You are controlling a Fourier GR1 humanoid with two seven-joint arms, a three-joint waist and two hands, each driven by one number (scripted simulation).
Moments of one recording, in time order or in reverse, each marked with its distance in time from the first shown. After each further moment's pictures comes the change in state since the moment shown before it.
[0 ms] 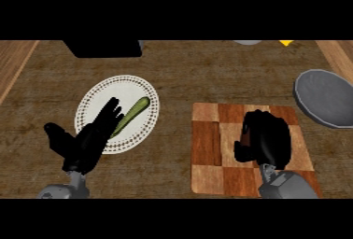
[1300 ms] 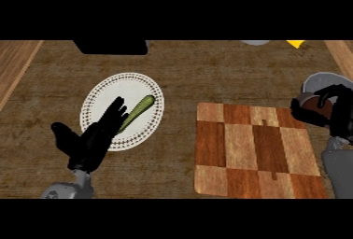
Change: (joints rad) left arm -0.013 -0.027 -0.003 0.013 -0.028 -0.029 -0.007; right arm -0.088 -0.128 -0.553 0.346 -0.399 -0.511 -0.513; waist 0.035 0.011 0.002
